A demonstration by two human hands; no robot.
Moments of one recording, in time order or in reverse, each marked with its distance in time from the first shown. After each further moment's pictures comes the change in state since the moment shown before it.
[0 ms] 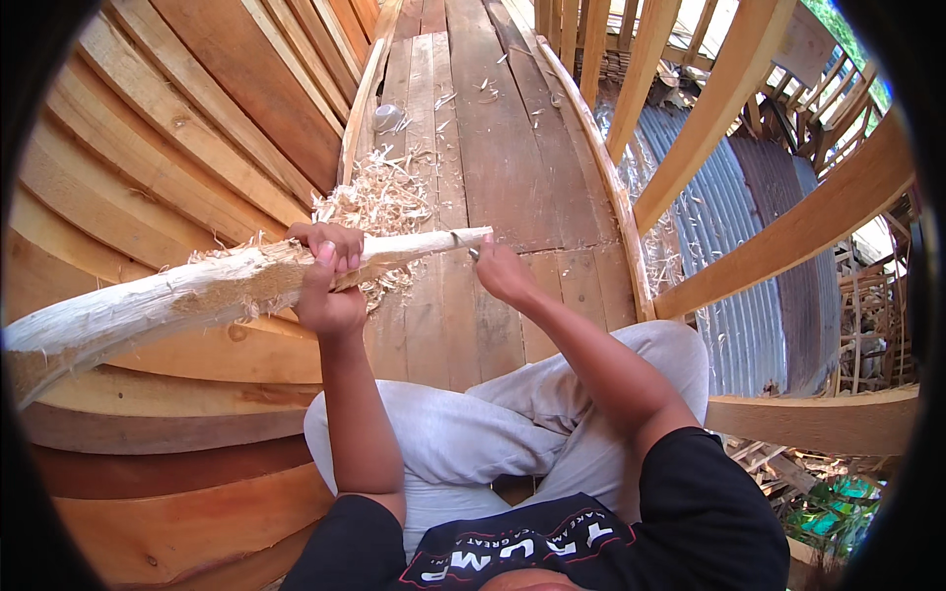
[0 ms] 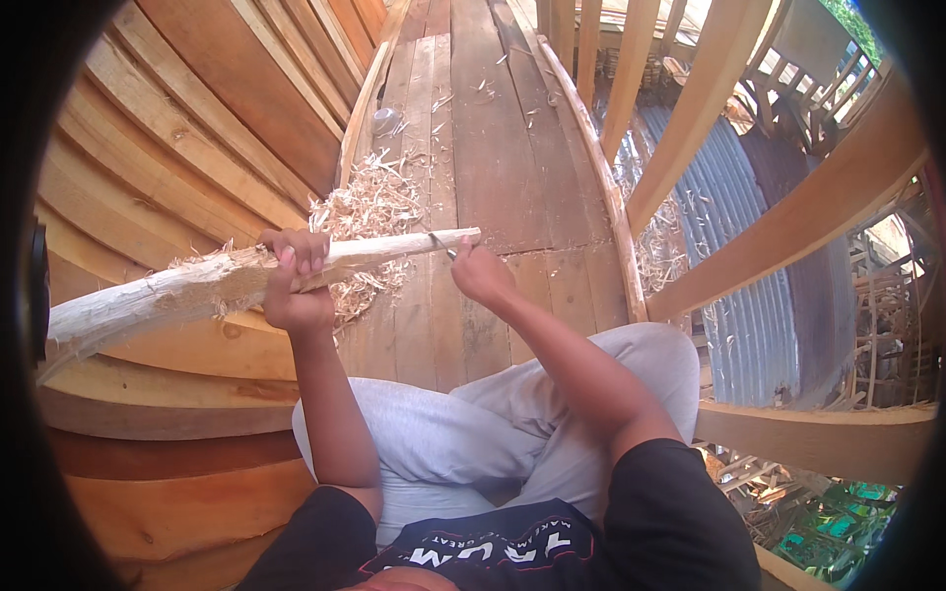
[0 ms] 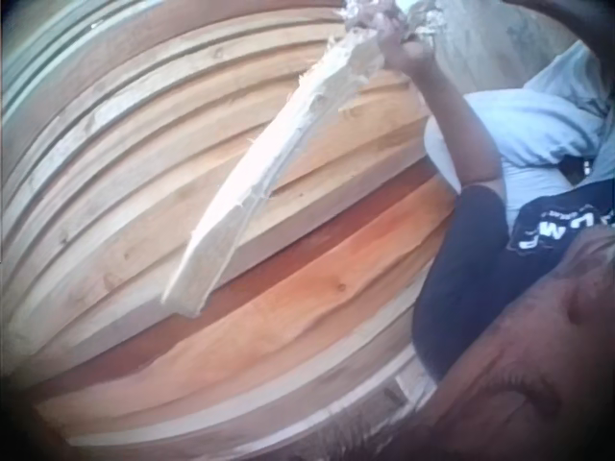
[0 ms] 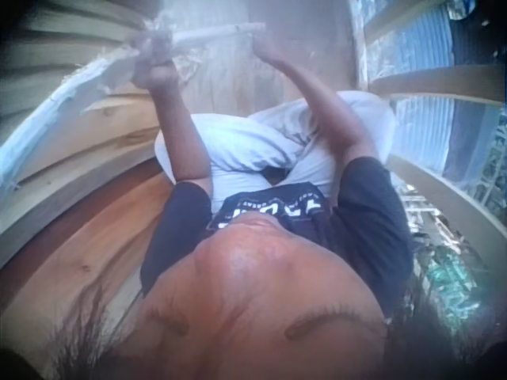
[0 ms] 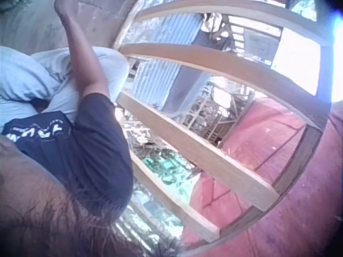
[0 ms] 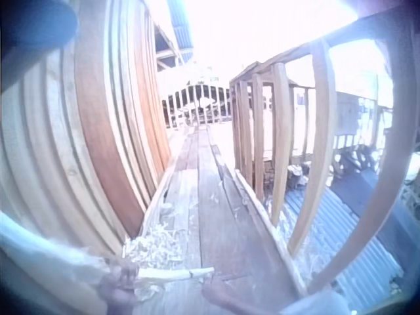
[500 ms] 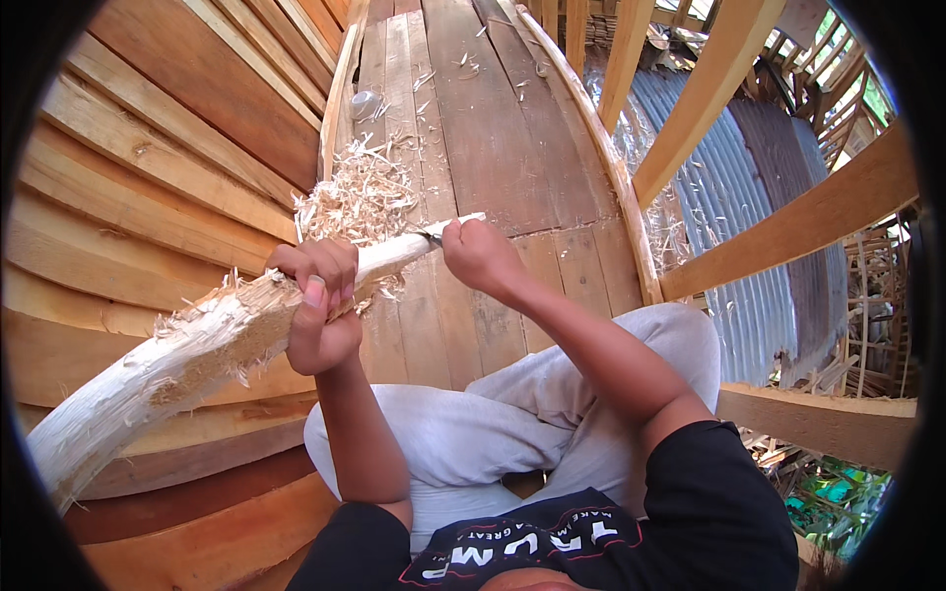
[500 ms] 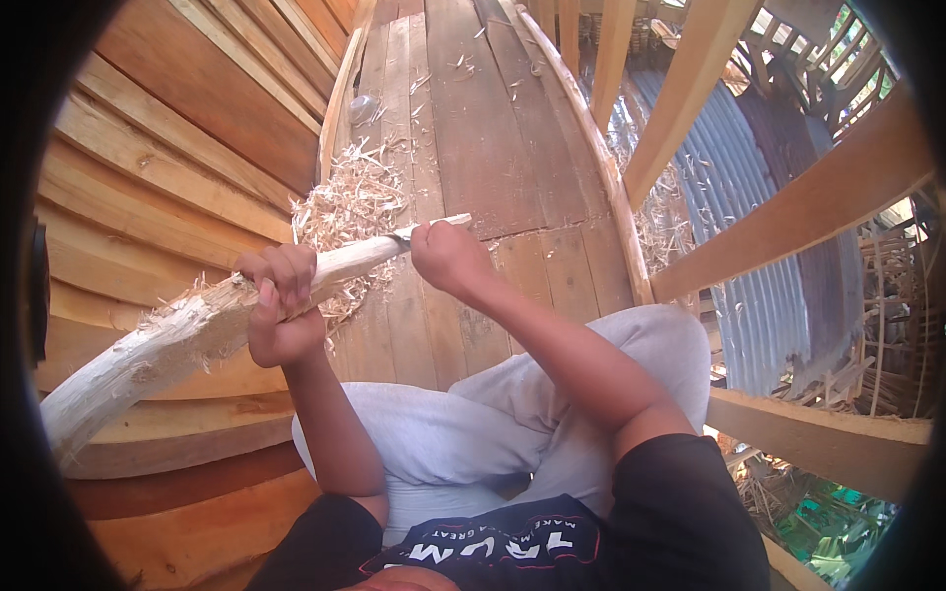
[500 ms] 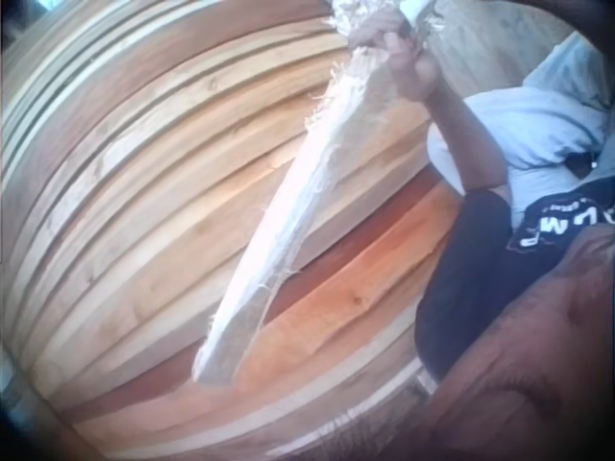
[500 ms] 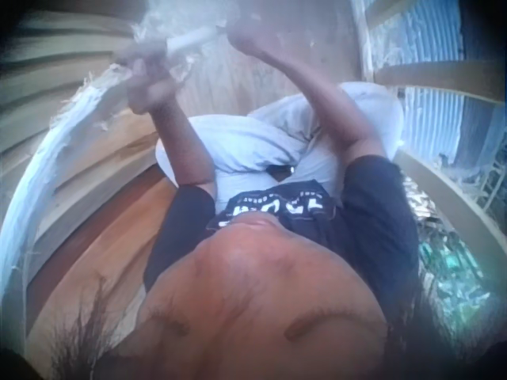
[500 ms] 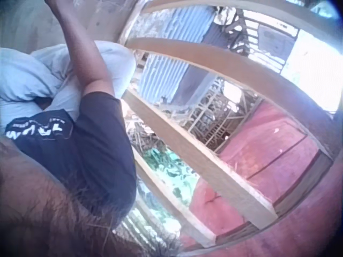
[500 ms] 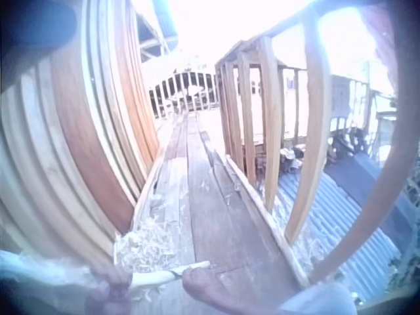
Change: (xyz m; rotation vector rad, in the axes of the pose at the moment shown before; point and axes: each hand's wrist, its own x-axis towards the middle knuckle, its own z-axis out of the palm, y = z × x) left_hand -0.010 0.001 0.013 0.069 -0.187 -0.025; right_hand -0.017 -0.053 -0.023 0.035 -0.084 -0.111
